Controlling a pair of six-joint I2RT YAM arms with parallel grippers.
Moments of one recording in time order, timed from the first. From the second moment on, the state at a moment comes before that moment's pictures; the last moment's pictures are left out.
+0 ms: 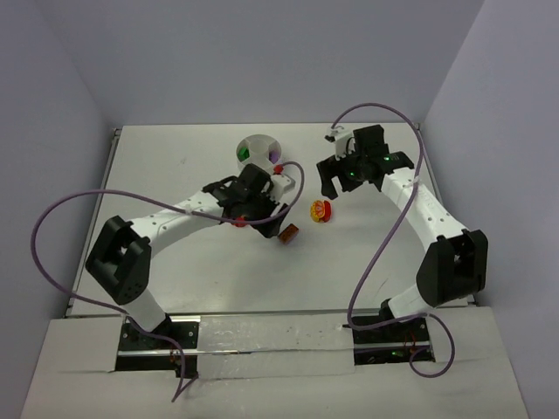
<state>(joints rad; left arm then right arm) -0.74 1.64 1.22 -0.51 0.16 0.03 0.26 1.50 1.31 -0.68 -0.28 -0.23</state>
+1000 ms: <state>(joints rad) -0.88 2.04 1.54 -0.57 0.03 -0.10 0.11 1.41 1.22 -0.68 -0.32 -0.21</state>
